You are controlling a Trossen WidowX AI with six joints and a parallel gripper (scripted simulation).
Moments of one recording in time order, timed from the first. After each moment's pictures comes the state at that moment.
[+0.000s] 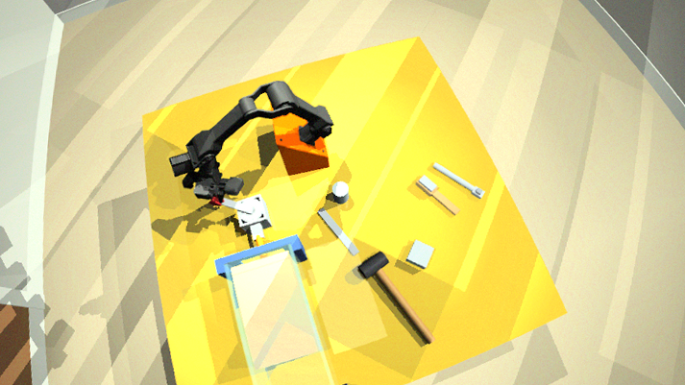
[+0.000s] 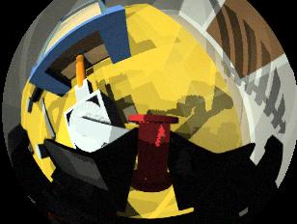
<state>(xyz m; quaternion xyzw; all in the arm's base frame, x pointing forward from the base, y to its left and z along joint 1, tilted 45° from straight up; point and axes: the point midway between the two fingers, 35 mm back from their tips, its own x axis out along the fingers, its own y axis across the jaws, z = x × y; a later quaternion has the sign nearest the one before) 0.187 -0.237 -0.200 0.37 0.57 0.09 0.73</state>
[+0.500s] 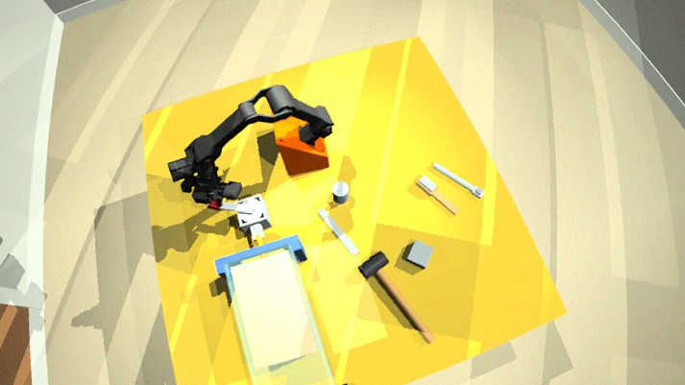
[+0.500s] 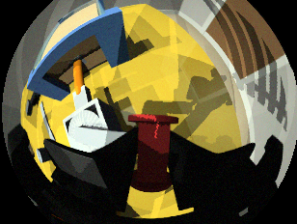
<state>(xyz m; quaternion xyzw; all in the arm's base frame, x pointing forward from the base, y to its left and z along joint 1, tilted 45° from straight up) 0.200 -0.240 -0.204 0.37 0.57 0.08 0.73</state>
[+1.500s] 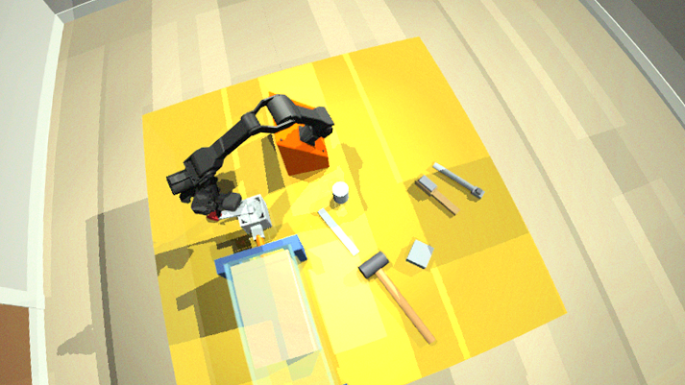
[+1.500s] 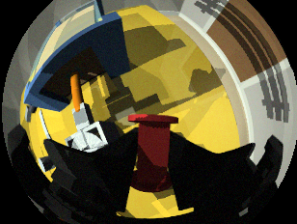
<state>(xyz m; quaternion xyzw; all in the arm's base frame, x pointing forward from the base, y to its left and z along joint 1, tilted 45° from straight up) 0.236 -0.240 -0.207 0.36 0.57 0.08 0.73</state>
